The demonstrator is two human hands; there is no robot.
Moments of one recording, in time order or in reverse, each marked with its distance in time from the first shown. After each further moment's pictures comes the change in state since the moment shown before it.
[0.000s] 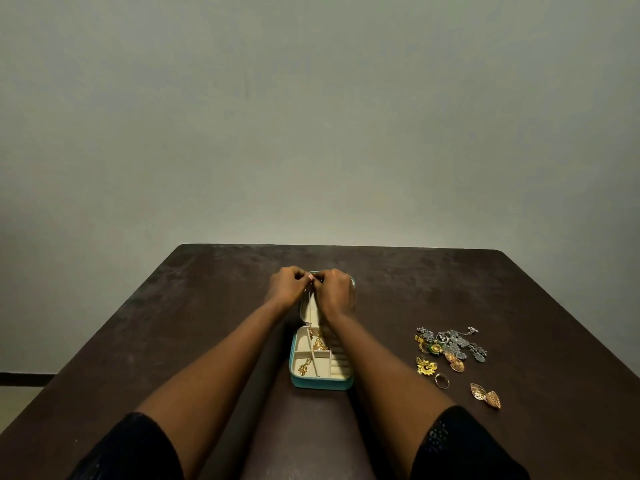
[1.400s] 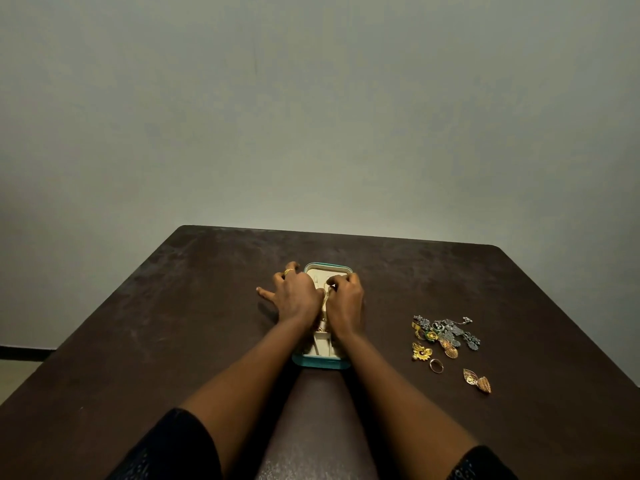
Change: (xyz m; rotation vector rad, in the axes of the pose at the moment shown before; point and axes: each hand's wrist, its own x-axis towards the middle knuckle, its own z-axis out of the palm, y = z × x) left_hand -0.043 0.005 0.029 0.392 0.089 -0.105; right_hand -0.042 0.020 0.000 0.115 0.074 0.093
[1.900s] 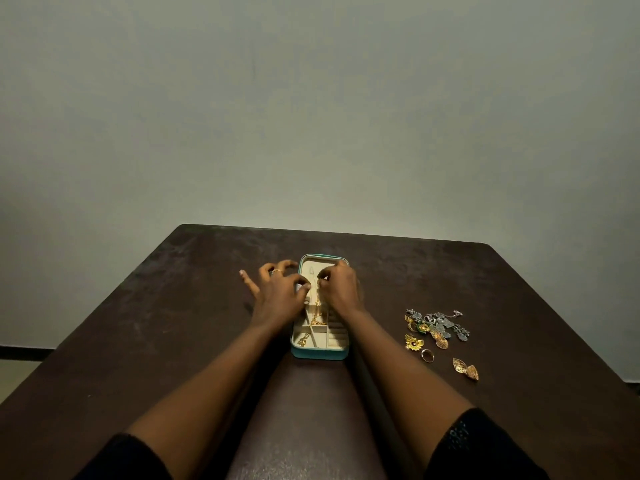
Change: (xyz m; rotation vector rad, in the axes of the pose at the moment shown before) left_hand -0.018 -0.035 -0.024 0.027 0.040 0.276; right_hand 0.013 -0.014 -0.023 -0.211 -0.179 -0.151
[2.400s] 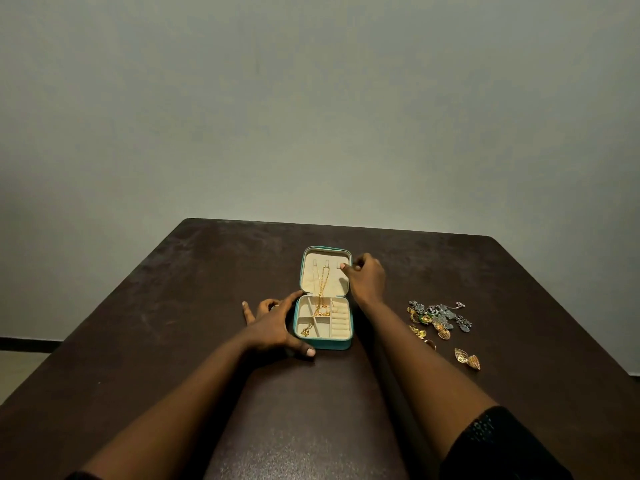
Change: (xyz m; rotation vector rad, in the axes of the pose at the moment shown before) left_hand -0.039 -0.037 0.003 -0.194 -0.590 -0.032; right_hand 0.005 0.034 -0.003 0.331 0.134 0.282
